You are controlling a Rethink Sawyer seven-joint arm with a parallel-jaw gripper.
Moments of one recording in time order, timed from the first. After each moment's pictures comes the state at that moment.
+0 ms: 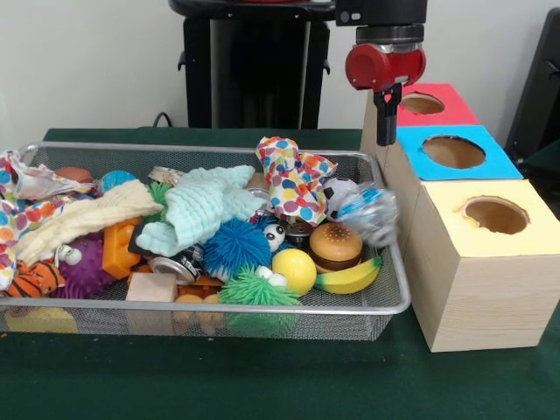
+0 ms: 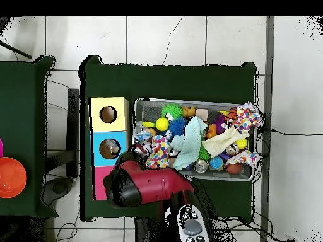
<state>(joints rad) -0.19 -0.83 0.14 2.02 -0.24 0.06 1.06</state>
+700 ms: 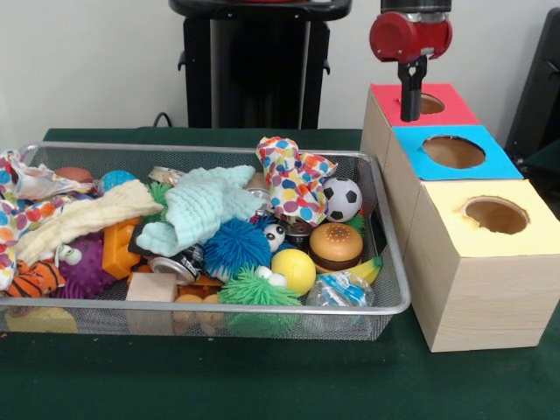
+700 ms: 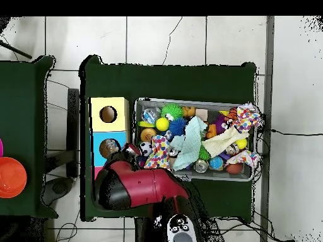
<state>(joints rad) -0.14 -0.91 0.14 2.02 -0.18 0.14 1.06</state>
